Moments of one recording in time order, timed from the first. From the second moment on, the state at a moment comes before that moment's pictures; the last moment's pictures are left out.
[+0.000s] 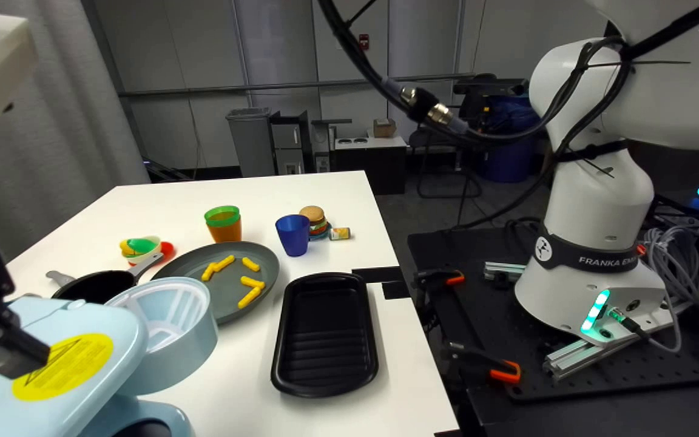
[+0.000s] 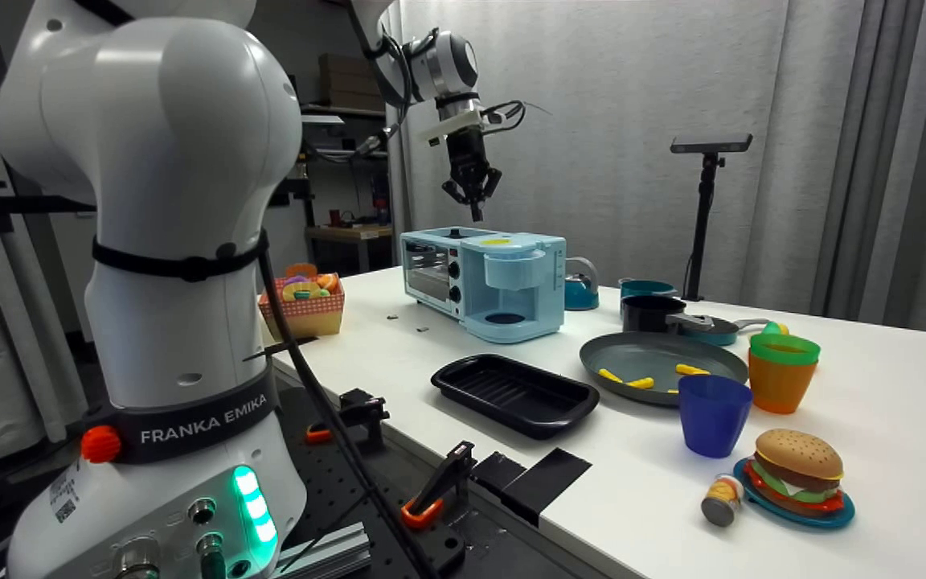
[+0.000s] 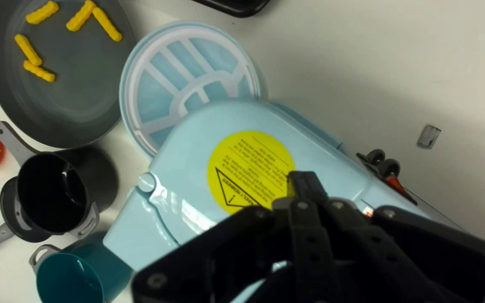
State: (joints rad) arm 0.33 0.37 0.13 -1.65 -0.28 1.85 0.20
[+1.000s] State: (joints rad) arm 0.26 0.10 0.13 -1.98 -0.27 1.91 0.33
